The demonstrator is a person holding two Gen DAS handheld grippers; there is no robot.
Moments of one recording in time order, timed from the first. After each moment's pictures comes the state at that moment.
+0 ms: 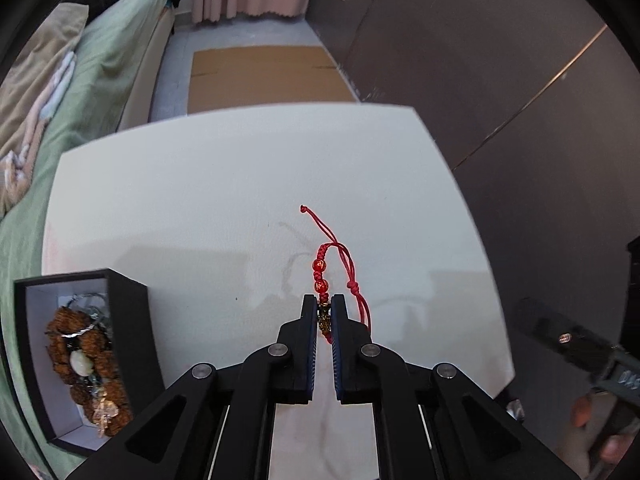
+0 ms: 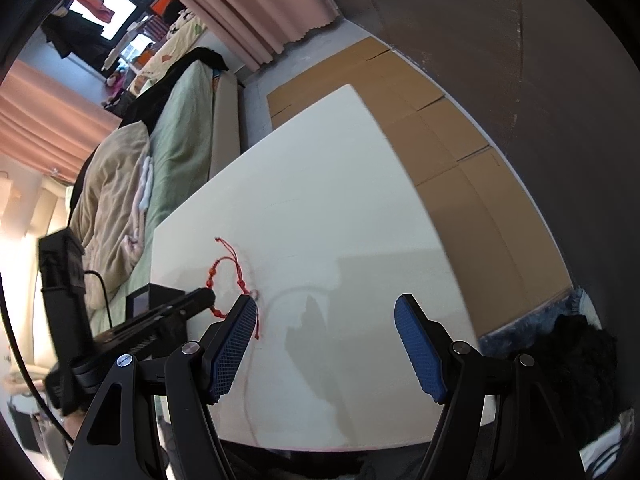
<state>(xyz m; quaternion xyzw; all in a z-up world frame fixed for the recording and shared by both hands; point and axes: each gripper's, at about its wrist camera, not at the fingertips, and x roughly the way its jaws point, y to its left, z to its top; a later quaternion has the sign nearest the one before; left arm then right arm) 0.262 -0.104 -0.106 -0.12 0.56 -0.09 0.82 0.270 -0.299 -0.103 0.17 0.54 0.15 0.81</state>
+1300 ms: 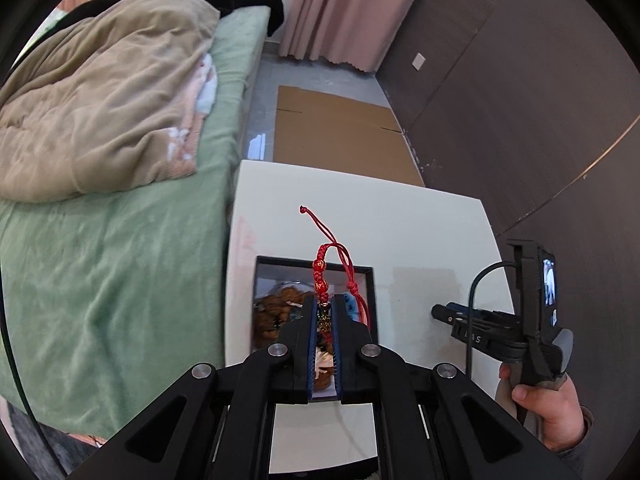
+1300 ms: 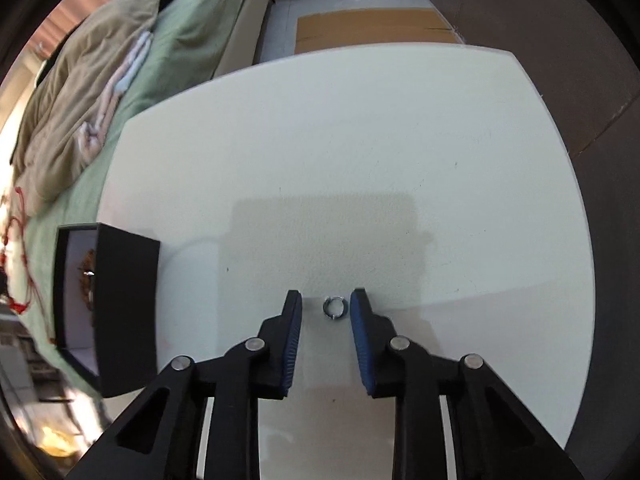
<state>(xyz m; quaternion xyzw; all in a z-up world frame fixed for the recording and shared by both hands) 0.189 0.059 -0.048 -0.18 0.50 0.01 0.85 0.303 -0.144 -0.156 -0.04 0.61 0.15 0.78</state>
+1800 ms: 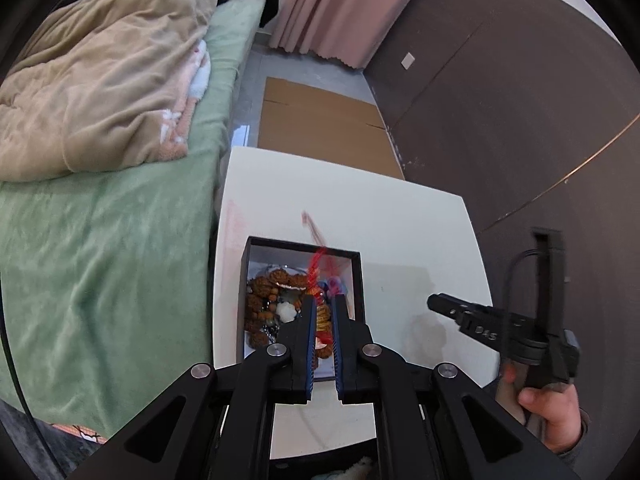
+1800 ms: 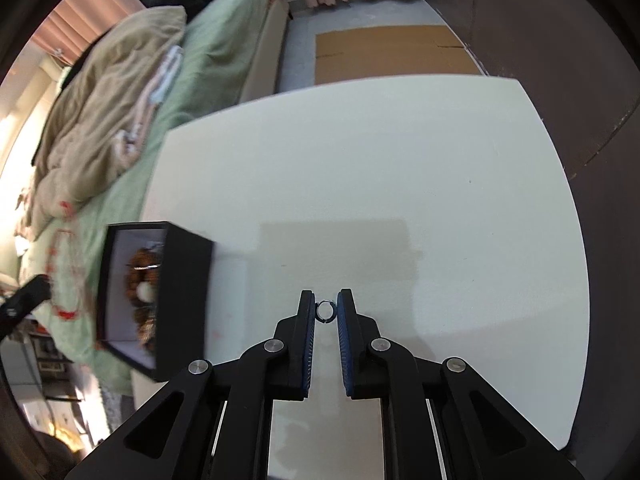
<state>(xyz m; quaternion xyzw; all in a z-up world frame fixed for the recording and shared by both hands) 0.180 0.066 -0.051 -0.22 0.50 -0.02 0.84 0.275 -0.146 -0.116 0.00 0.59 0.19 0.79</state>
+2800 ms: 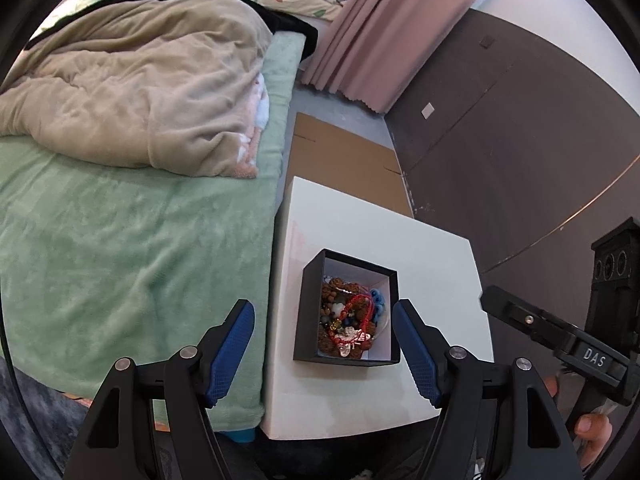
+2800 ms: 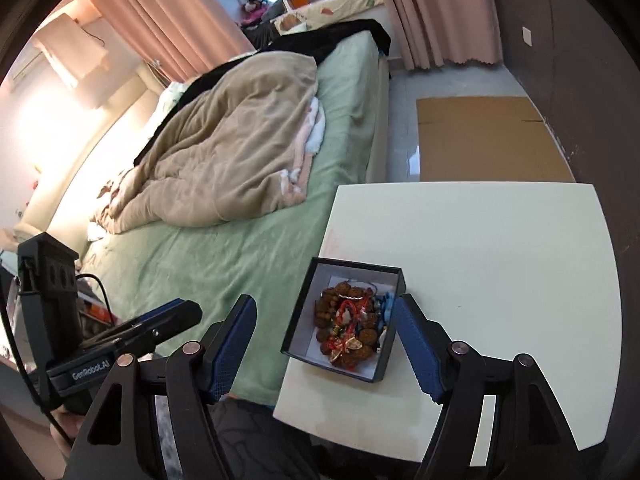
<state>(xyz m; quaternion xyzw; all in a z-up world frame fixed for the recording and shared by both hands) 0.110 0.122 -0.025 -0.26 0.43 0.02 0.86 0.210 -0.063 -0.009 0.03 0.48 0.33 0.81</state>
